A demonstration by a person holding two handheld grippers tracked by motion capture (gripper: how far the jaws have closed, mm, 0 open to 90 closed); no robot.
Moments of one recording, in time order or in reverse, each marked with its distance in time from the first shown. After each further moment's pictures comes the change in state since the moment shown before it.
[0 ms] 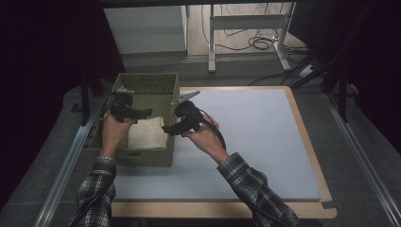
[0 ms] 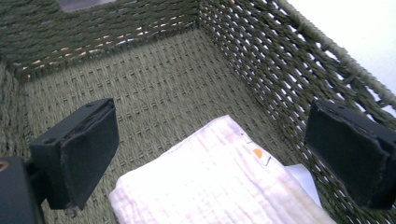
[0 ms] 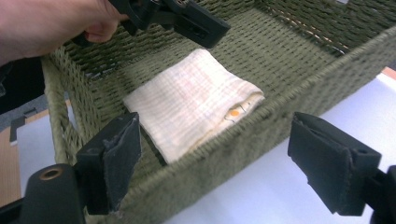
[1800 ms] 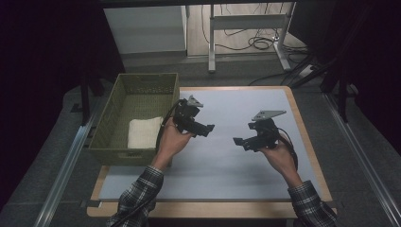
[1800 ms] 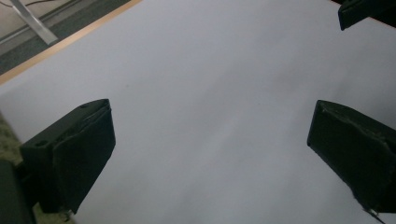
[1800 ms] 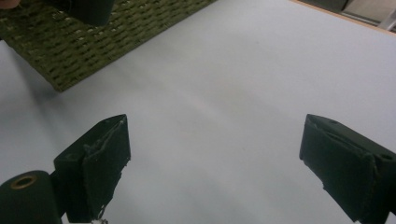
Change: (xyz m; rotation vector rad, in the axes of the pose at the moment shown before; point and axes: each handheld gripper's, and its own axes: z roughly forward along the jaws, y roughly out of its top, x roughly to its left) left arm -0.199 0.037 0.046 0.007 -0.230 0.278; right arm -0.090 -0.147 -0.146 -0.012 -0.152 0.118
